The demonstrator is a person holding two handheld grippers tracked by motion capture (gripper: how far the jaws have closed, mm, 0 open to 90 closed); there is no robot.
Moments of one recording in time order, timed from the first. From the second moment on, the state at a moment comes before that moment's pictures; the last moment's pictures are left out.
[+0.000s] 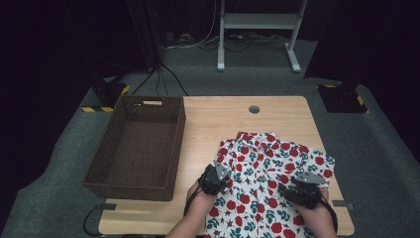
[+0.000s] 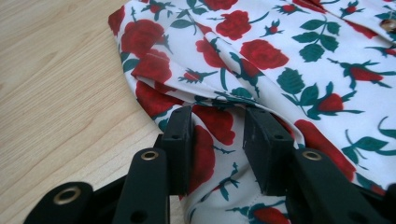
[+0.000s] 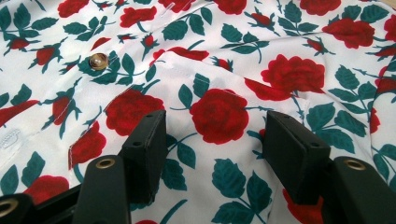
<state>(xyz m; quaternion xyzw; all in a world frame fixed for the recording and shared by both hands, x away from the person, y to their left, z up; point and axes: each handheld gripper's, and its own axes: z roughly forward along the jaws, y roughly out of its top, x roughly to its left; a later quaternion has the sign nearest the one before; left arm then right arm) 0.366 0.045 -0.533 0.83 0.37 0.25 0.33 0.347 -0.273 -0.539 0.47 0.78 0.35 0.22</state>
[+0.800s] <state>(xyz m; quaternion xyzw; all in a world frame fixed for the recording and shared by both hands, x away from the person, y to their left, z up) 0.401 0.047 -0.505 0.81 0.39 0.26 0.35 0.347 -0.273 -0.539 0.47 0.78 0.35 0.22</state>
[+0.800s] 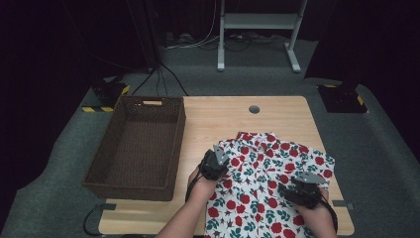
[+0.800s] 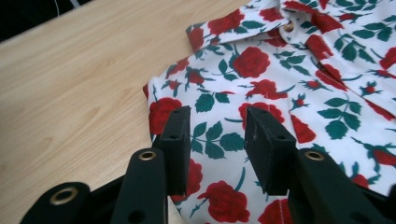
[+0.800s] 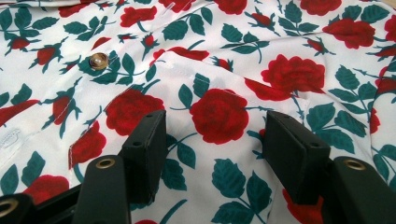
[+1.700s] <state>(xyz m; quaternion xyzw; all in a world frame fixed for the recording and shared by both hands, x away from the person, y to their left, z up) 0.402 0.055 -0.540 0.80 0.41 0.26 0.34 0.346 -0.269 -0.534 0.47 0.79 0.34 0.21</state>
